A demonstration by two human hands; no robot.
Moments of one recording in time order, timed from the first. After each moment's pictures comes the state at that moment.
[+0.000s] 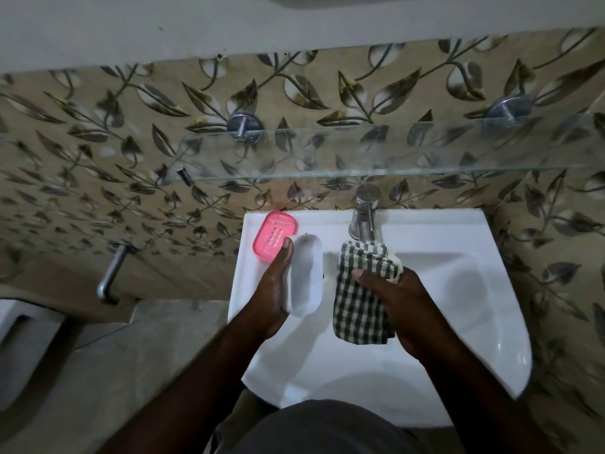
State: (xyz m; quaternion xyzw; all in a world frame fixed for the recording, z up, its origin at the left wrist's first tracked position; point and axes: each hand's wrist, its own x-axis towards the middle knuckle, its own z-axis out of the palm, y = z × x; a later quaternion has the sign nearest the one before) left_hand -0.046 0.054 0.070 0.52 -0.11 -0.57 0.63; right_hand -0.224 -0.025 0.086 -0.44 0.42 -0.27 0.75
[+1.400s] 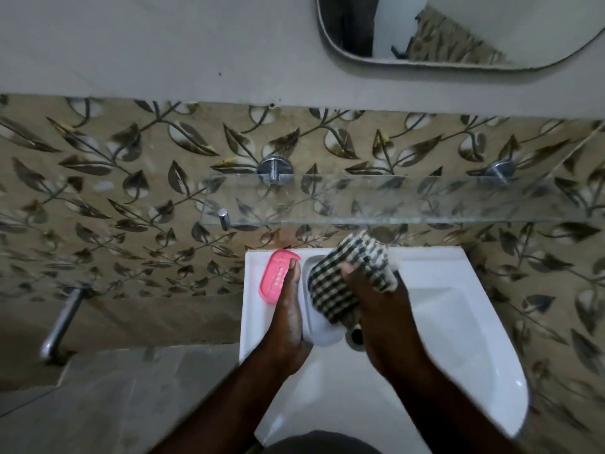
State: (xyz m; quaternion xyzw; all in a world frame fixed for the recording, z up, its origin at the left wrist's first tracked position) left_hand 0.002 0.047 0.090 0.39 -0.09 -0.66 0.64; right_hand -0.106 0.021 0.149 -0.40 0.42 -0.45 0.69
